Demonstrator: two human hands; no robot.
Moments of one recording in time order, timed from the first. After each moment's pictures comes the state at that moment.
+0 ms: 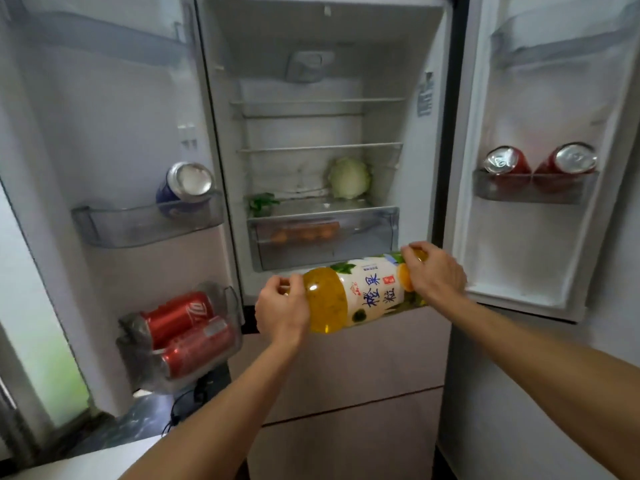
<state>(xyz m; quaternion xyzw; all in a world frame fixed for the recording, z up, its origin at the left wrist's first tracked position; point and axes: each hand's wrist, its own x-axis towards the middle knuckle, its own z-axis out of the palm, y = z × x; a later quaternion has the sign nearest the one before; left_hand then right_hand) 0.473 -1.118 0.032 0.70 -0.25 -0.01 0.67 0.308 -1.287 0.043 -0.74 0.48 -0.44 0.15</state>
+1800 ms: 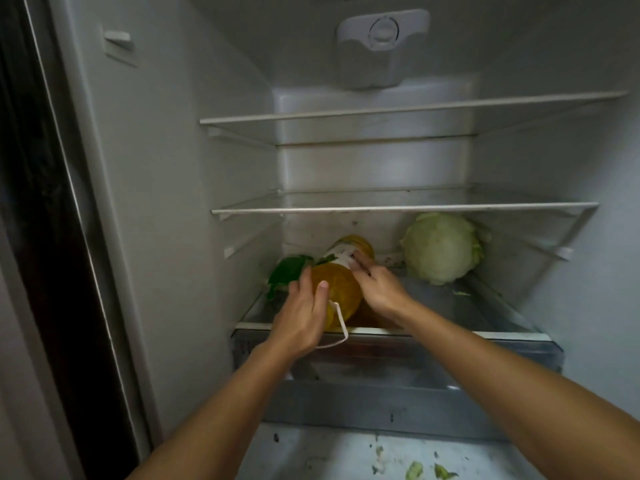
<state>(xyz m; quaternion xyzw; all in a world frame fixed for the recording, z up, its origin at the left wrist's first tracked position) 0.740 -1.465 0.096 0.80 -0.42 0.04 0.43 0.679 -1.627 0.110 -0.85 0.18 -0.32 0.38</state>
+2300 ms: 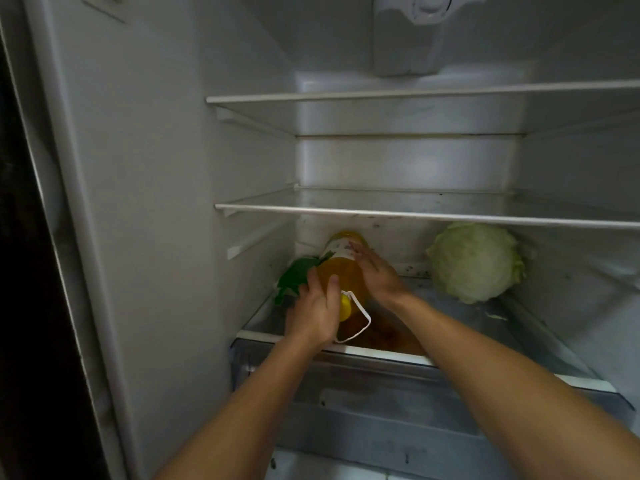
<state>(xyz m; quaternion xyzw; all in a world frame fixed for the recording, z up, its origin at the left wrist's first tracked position) 0.783 -1.511 0.088 0.83 -0.33 0.01 0.46 0.757 -1.670 0.107 -0.85 0.13 -0.33 0.40</state>
